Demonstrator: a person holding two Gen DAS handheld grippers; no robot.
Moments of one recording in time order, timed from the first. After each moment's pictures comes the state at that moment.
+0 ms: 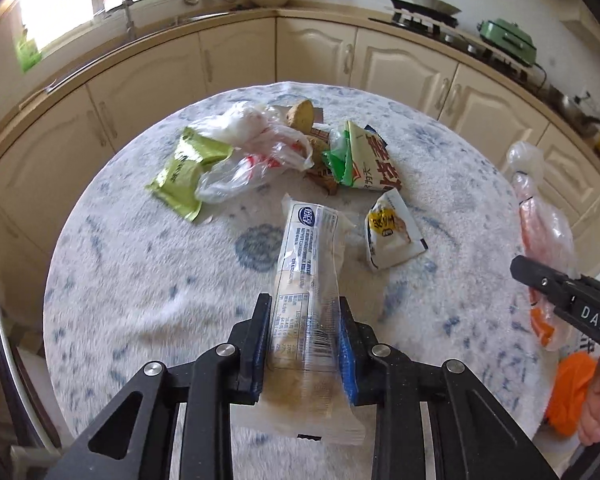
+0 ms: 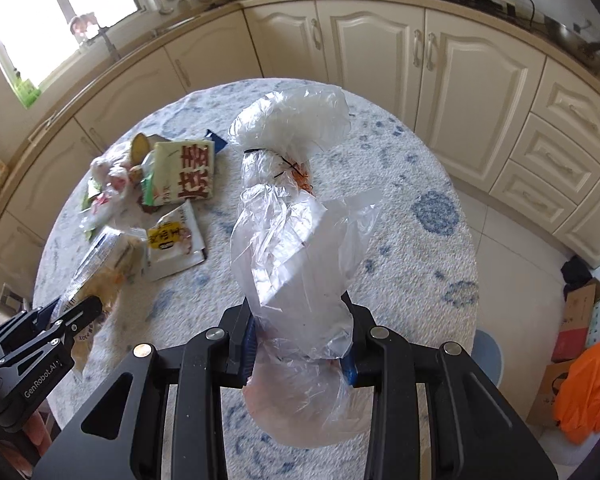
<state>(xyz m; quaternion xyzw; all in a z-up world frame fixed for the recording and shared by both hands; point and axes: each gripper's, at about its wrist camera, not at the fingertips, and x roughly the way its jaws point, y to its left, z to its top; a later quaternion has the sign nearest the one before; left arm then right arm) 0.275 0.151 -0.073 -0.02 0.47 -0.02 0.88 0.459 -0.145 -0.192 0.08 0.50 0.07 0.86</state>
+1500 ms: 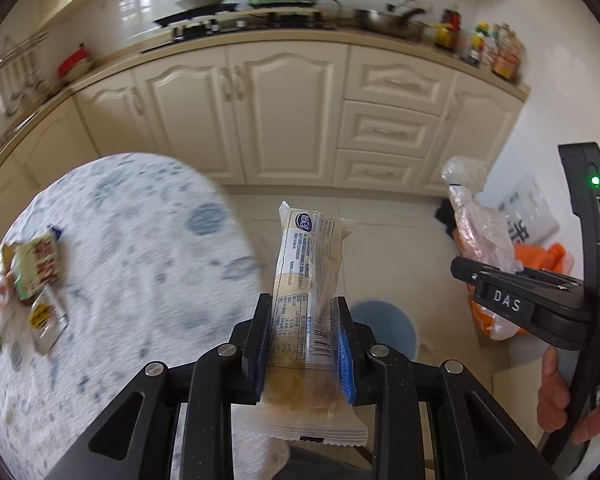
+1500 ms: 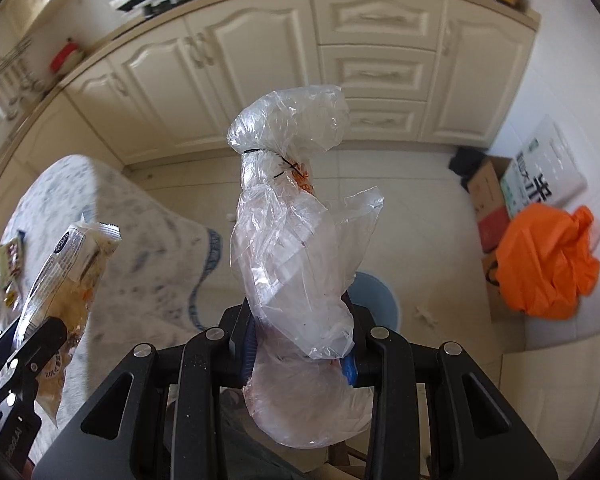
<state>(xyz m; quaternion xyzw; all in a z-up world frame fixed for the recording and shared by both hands) 0.233 -0.133 -0.048 0.12 0.44 -0.28 0.85 0.348 -0.410 -0.220 0.21 0.50 -0.18 0.82</state>
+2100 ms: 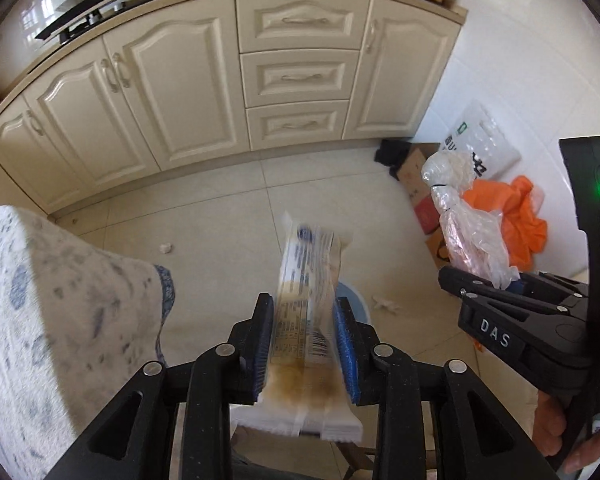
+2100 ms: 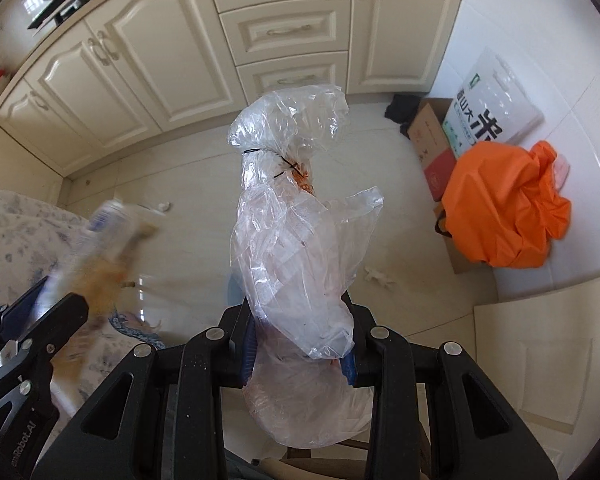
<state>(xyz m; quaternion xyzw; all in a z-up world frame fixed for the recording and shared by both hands) 0.298 -0.295 -0.117 0.20 0.49 -0.37 0.77 0.305 -0.502 -0.273 0.25 0.55 -0.26 0.75</state>
